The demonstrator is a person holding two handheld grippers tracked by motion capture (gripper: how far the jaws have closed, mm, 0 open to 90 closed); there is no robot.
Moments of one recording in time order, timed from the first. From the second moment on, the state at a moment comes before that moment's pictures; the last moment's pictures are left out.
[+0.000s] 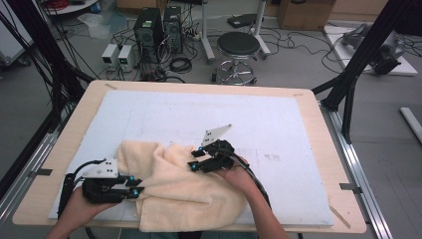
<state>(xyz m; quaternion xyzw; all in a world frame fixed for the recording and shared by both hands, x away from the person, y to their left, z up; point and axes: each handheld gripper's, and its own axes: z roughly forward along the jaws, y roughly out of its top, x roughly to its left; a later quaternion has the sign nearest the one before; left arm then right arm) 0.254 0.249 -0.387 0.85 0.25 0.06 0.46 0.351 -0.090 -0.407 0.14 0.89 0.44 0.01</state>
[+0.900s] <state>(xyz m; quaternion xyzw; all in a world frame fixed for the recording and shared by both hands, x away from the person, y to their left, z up) 0.300 0.238 -0.426 0.86 0.34 0.07 0.38 0.361 -0.064 -0.427 0.12 0.90 0.41 -0.03</state>
